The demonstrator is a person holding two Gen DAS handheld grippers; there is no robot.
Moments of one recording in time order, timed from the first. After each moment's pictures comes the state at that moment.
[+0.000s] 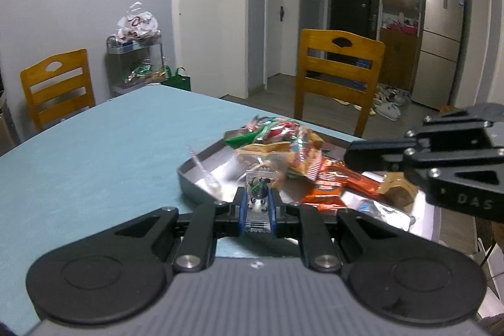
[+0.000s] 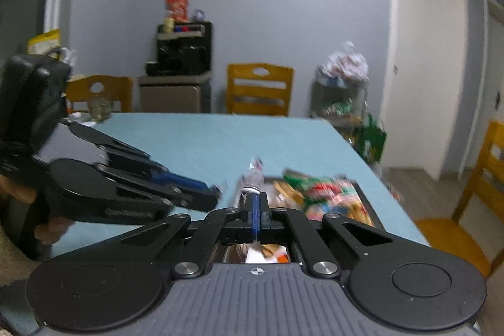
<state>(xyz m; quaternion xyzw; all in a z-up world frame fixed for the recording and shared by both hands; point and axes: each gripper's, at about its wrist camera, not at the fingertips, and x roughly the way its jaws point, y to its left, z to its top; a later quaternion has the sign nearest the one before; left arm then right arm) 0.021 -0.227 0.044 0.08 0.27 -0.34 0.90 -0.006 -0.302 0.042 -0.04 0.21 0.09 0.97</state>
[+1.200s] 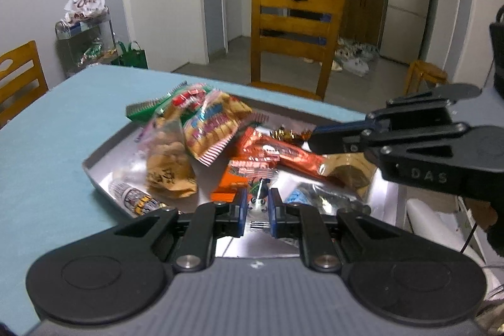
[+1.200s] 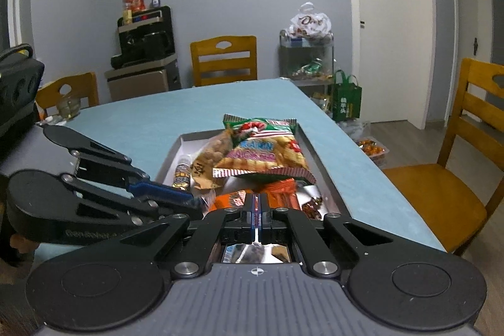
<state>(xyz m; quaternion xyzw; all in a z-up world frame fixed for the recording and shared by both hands) 0.026 -0.320 0.015 0.14 0.33 -0.40 0.85 -0.008 -0.376 0.008 0.02 0.26 0.05 0.96</state>
